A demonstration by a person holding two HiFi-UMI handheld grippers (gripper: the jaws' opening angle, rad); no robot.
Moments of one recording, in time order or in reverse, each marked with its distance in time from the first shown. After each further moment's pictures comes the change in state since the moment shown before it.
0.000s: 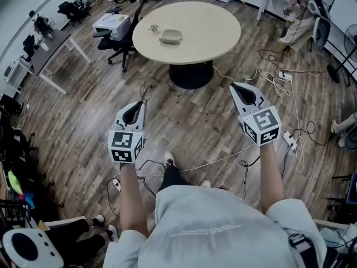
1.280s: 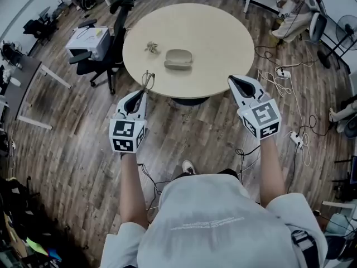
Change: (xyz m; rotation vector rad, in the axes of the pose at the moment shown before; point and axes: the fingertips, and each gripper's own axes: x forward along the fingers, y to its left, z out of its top) left arm 0.312 0.297 -0.005 0.014 -0.030 -0.217; right arm 0.371 -0.070 0.043 -0.028 0.103 -0.157
